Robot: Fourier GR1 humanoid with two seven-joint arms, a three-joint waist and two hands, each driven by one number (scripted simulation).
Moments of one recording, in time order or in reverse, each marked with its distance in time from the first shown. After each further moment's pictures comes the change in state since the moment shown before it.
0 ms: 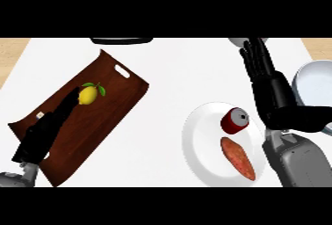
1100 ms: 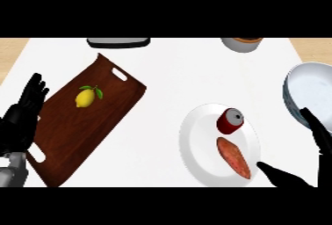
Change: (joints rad) left arm -0.021 -0.100 0.230 0.090 0.061 0.119 -0.094; right arm 0.611 -0.271 0.064 -0.386 0.751 -0.212 0.445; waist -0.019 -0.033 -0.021
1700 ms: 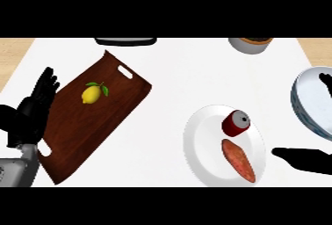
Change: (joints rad) left arm -0.063 -0.054 -0.007 0.022 -0.045 -0.022 0.026; right arm -0.314 -0.085 -0.120 -0.091 -0.093 0.438 0.395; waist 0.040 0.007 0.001
